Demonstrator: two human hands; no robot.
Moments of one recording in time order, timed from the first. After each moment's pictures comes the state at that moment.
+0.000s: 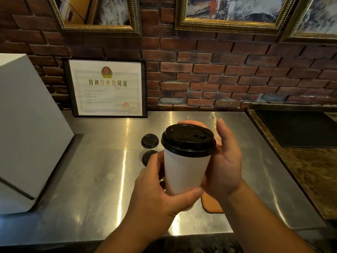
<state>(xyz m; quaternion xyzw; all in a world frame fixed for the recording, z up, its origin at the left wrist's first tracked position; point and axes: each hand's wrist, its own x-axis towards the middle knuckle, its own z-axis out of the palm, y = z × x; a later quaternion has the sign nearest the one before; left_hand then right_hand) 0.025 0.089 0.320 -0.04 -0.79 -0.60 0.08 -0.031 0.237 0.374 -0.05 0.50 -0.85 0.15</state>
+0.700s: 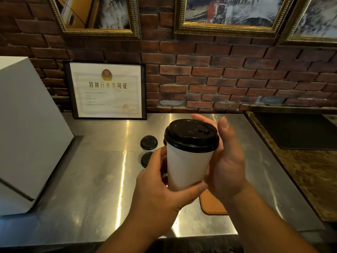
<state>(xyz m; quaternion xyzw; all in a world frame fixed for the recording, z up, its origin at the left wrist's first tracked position) 0.024 0.101 0.328 -0.06 -0.78 -0.61 0.12 -0.022 0.243 0.388 -0.05 0.55 -0.83 0.04</state>
